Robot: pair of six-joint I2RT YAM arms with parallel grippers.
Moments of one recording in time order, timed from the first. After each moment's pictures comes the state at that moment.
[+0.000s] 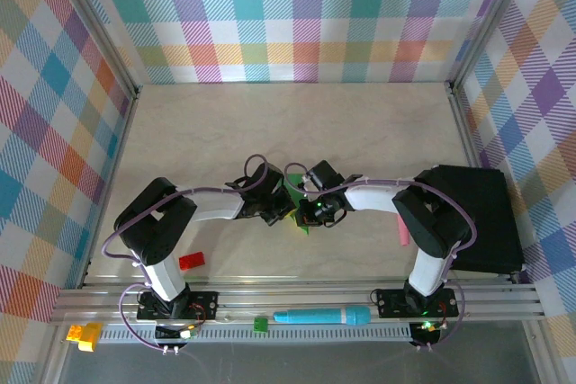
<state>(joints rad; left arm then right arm) -0.70 1.73 0.83 -0.04 0.28 -1.27 0.73 1.77 0.90 -0.29 -0.50 0.52</state>
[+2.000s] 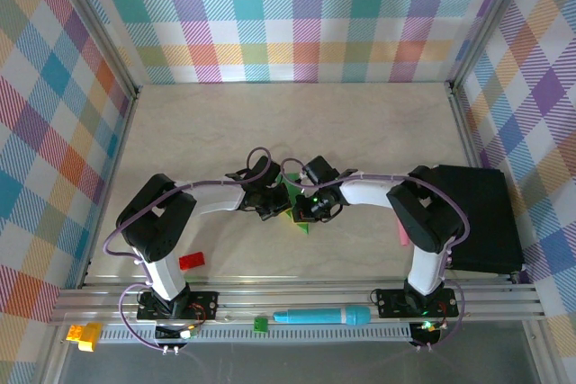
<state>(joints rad) -0.66 1.76 0.92 -0.22 0.26 -1.07 0.73 1.82 0.98 -0.33 -0.51 0.53</state>
